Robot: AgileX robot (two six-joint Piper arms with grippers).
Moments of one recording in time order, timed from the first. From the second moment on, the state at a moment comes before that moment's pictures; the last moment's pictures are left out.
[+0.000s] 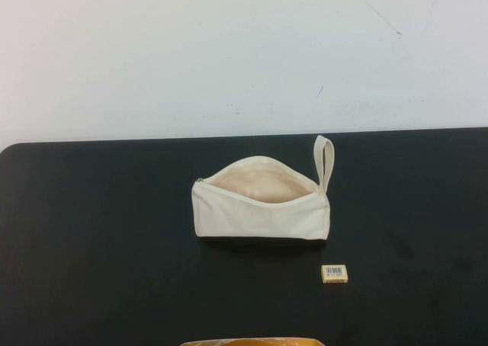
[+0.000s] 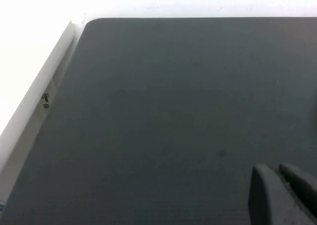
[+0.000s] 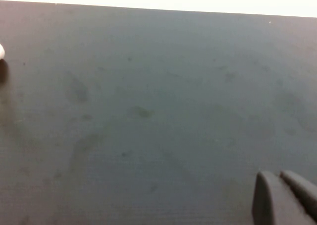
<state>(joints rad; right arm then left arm) -0.04 -0.01 0.03 0.00 0.41 -0.09 0.03 -0.01 0.02 -0.05 0.37 0.00</state>
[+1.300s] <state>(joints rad) -0.04 -0.01 0.03 0.80 0.36 0.08 0.03 -0.01 0.02 -0.05 0.37 0.00</state>
